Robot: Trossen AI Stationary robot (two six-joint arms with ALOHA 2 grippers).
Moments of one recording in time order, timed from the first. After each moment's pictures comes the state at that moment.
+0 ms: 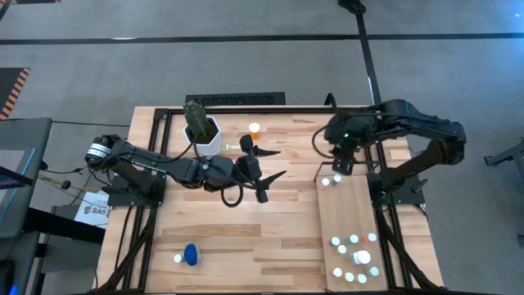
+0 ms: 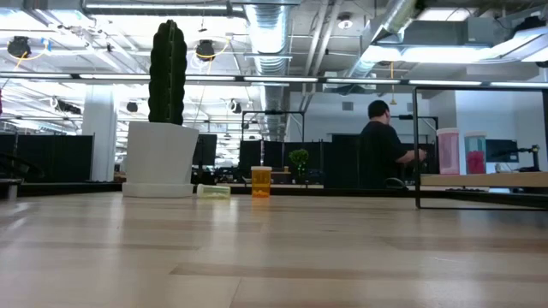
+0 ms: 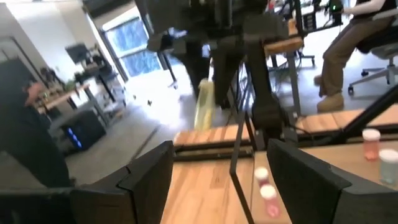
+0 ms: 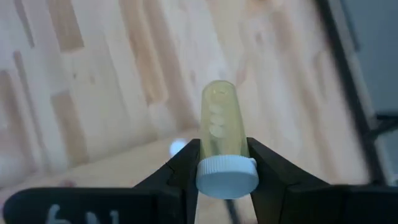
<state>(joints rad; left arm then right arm) -0.21 1.54 1.27 0.19 -0.54 0.26 -0.02 1.36 1.76 -1.57 0.18 0.22</state>
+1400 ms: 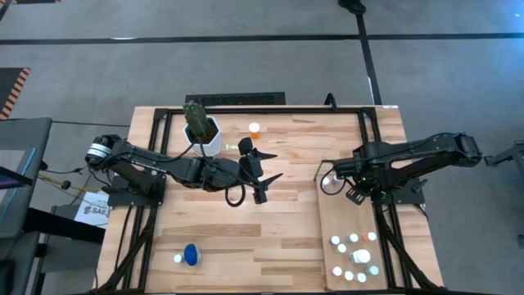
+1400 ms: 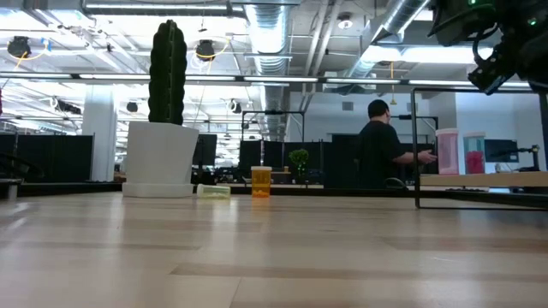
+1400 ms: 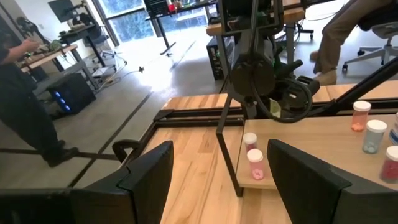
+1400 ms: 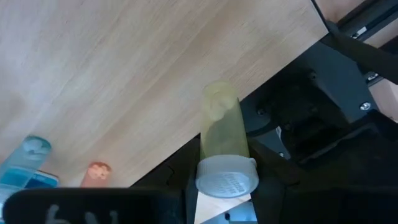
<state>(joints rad) -0.21 1.54 1.27 0.03 -0.54 0.11 0.02 1.13 0.84 -1.47 -0.20 0.80</state>
